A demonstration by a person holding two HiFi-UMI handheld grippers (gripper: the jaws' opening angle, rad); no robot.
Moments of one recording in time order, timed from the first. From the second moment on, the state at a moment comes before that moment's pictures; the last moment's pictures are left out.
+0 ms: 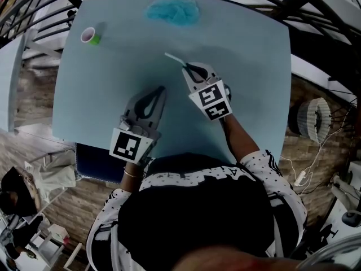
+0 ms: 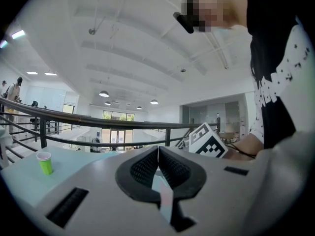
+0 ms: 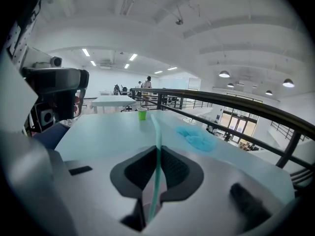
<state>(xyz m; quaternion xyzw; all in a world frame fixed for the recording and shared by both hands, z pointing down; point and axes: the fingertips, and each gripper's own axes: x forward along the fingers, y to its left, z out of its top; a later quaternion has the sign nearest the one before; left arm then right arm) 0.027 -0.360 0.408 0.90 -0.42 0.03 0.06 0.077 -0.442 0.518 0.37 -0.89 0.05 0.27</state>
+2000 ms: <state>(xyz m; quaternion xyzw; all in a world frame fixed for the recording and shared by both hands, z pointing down) 0.045 -0.303 0.373 0.91 -0.40 0.01 0.03 0.113 -0.392 0.393 0.42 -0.90 0.01 0.11</state>
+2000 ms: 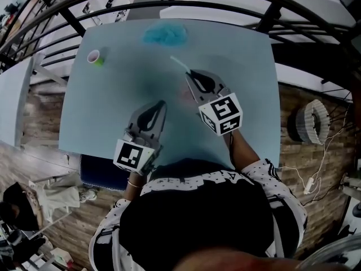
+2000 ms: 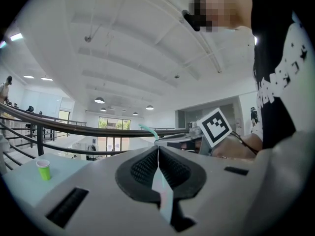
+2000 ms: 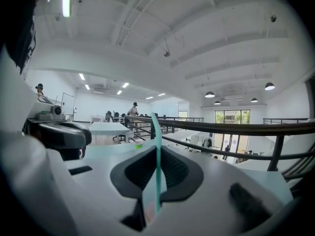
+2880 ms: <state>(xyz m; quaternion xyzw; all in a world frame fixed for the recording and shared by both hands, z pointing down) 0.065 -0.289 0.361 0.93 -0.36 0.01 0.00 0.142 -0.354 0.359 0.46 -0.89 0.00 0.08</state>
